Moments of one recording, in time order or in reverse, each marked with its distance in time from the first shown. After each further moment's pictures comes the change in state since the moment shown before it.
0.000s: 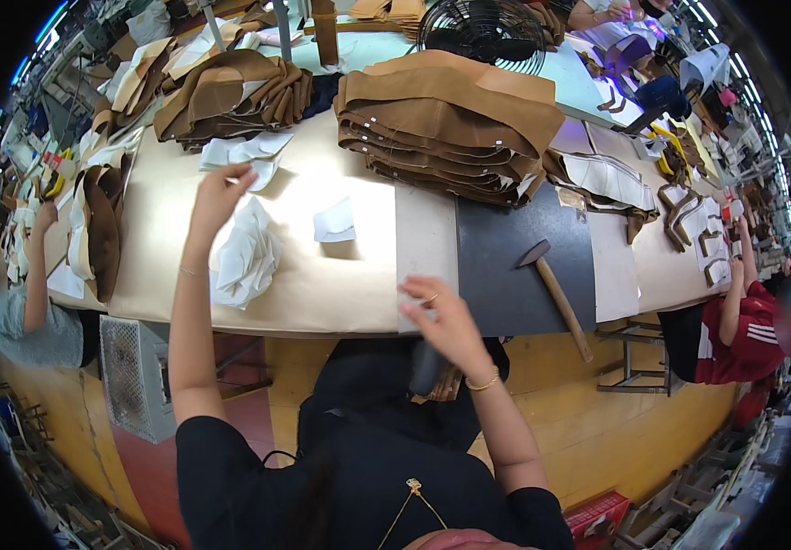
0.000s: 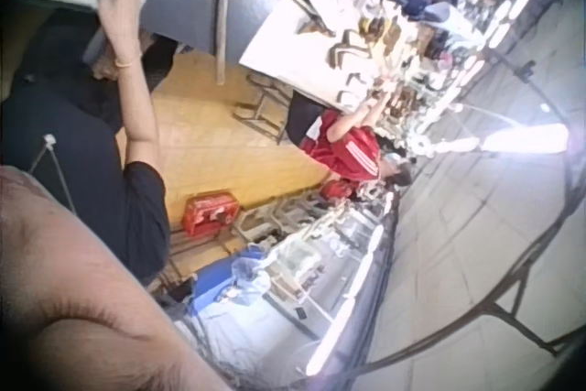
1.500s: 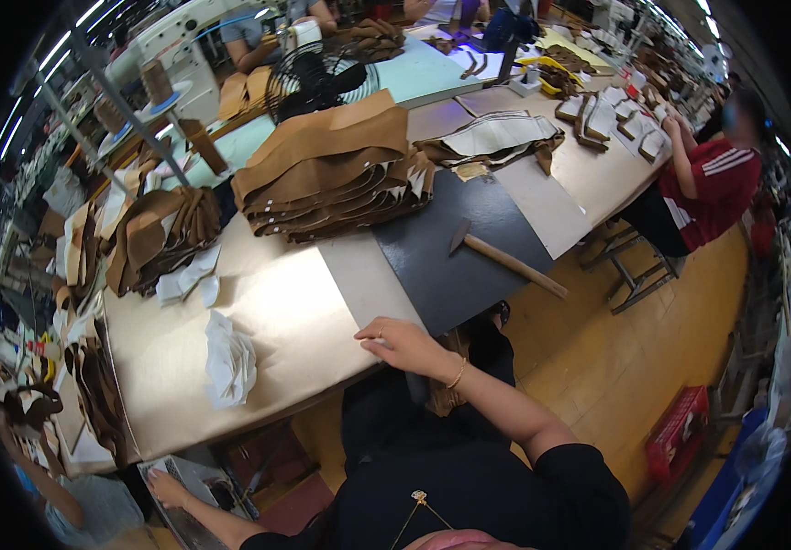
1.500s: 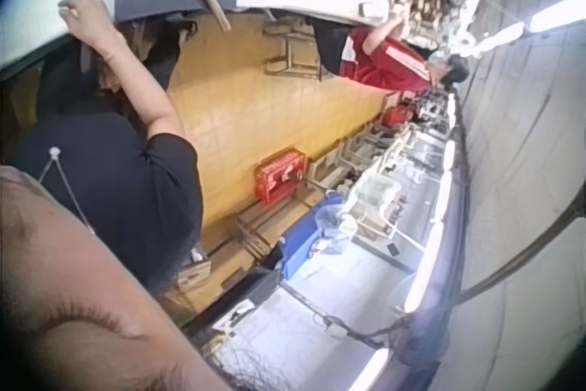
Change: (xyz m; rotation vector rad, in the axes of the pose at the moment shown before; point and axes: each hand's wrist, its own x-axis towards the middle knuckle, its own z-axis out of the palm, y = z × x) left_hand -0.245 -0.296 -0.160 0.950 0.696 -0.885; right_hand -0.015 0.012 0.013 -0.209 0.174 -0.130
